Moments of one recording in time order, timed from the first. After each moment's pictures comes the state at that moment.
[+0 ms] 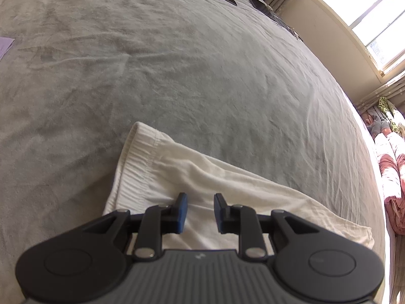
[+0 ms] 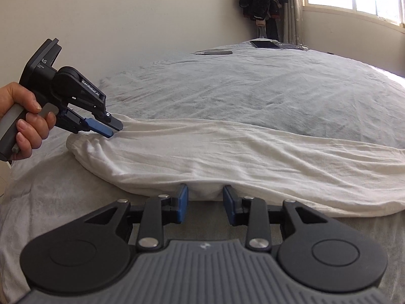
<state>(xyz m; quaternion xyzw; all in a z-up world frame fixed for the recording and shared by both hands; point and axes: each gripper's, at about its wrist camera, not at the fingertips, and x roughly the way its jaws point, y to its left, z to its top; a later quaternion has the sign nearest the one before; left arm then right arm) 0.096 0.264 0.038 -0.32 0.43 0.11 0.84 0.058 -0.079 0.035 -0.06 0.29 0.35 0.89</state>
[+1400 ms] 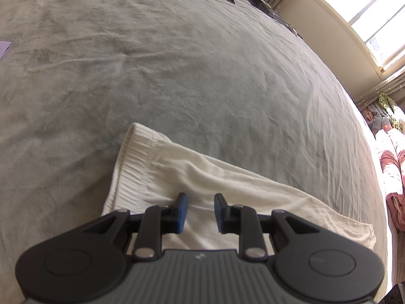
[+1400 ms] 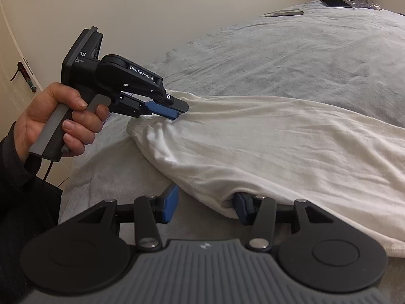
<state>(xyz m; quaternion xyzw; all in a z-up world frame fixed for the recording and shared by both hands) 0.097 0.264 0.038 -0.31 0.43 0.11 0.84 0.099 -0.058 0.026 0.01 0.39 0.52 0.76</state>
